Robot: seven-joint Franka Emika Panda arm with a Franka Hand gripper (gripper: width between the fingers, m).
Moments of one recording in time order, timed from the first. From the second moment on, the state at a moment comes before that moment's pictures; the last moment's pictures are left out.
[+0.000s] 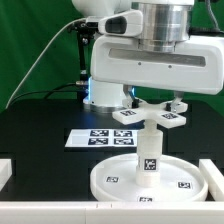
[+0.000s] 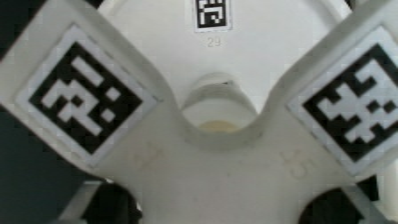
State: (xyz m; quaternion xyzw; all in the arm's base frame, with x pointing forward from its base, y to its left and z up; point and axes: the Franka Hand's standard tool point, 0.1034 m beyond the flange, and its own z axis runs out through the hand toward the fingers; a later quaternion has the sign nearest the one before) arm 0.561 0.042 0.128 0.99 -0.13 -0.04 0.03
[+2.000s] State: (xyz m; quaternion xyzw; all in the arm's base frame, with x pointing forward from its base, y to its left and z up) arm 0.564 0.040 0.105 0.89 -0.45 0.01 0.01
